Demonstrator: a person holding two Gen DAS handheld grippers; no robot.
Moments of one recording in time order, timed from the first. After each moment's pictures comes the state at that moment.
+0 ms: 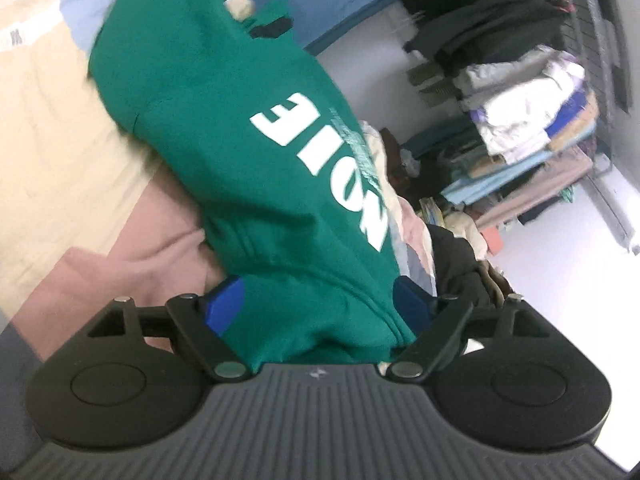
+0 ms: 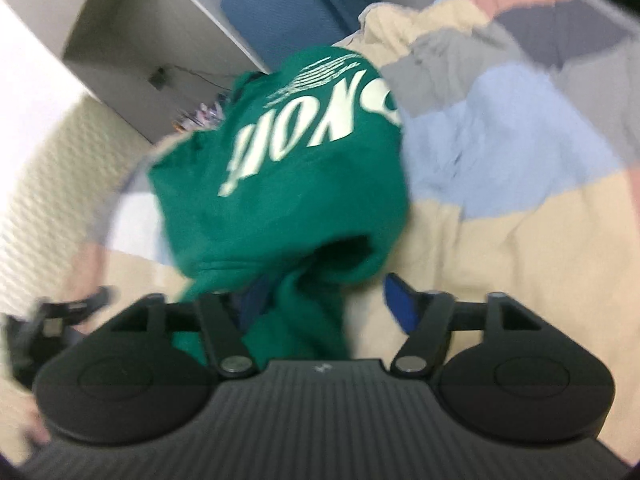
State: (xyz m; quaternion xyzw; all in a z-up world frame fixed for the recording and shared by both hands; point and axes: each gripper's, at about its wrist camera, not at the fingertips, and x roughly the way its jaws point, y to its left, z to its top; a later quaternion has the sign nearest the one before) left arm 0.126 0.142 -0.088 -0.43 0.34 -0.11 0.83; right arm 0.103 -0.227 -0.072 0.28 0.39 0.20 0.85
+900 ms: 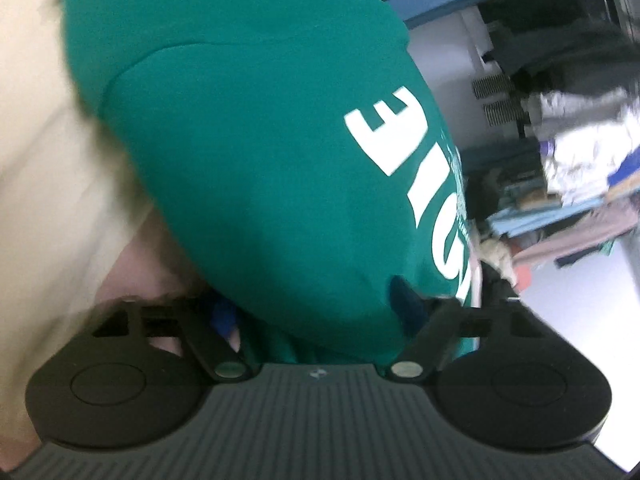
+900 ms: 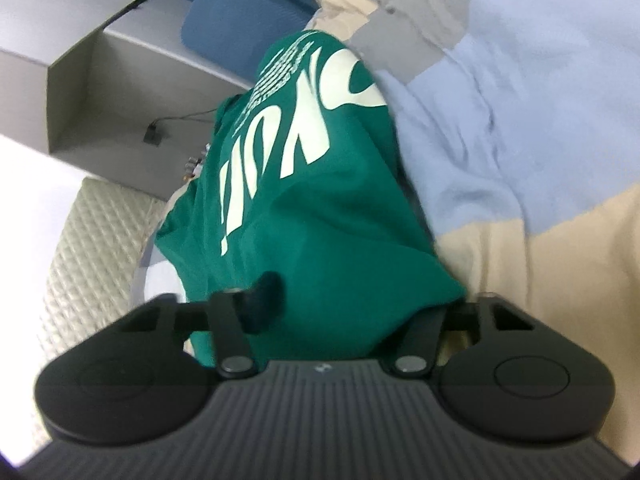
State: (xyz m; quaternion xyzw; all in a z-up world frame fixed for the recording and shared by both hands) left arm 0.269 0.138 -0.183 -0.47 0.38 -0.05 0.79; right arm 0.193 -0.216 -0.140 0.41 0.40 0.21 0.79
